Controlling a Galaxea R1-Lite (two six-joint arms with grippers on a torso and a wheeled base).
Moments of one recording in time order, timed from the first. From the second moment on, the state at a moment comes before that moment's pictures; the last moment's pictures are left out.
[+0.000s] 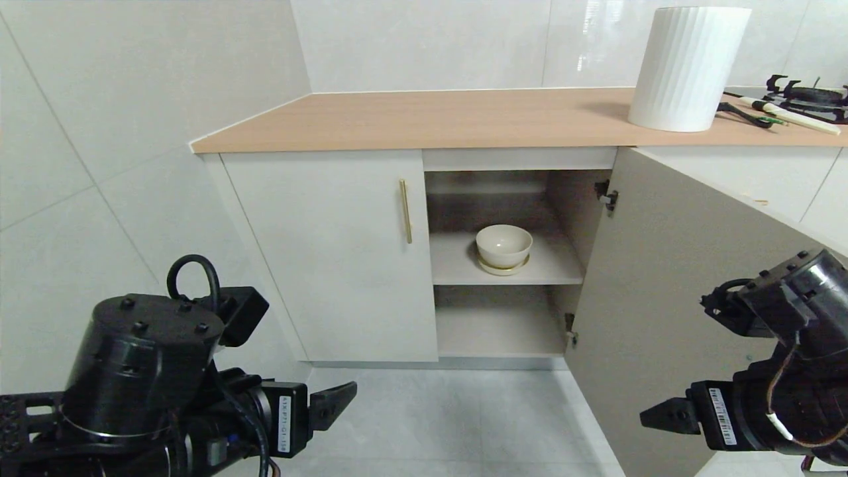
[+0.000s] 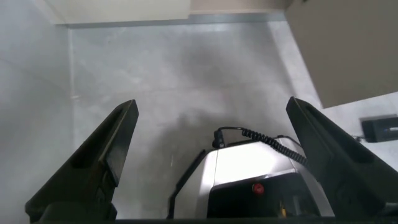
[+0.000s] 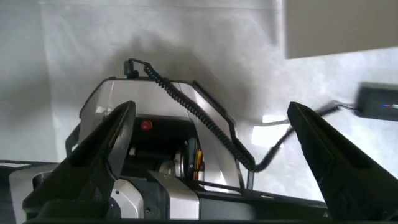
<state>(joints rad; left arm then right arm) -0.69 1.37 -0.60 -0.09 0.31 -0.46 0.60 1.41 -0.85 0.45 -0.17 0.55</state>
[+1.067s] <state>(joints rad) -0.69 1.37 -0.59 -0.09 0.31 -0.46 -0.13 1.35 -1.00 0.63 -0.14 0.11</state>
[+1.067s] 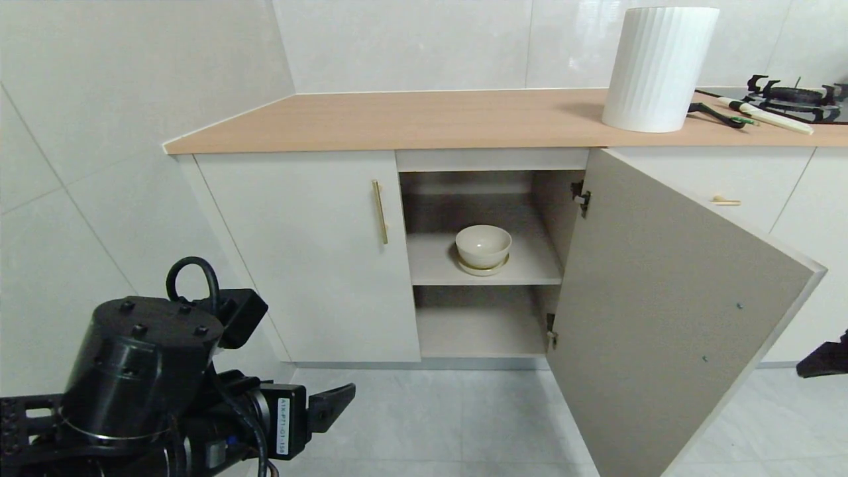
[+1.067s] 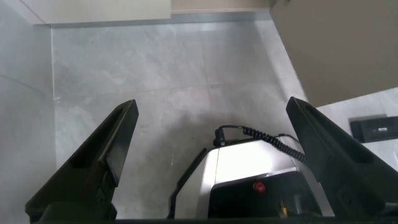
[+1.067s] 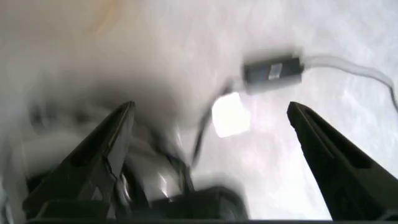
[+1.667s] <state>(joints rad) -0.69 1.36 -0.59 -0.09 0.31 -0.47 -0.25 1.36 -0.95 0.28 -0.06 0.12</state>
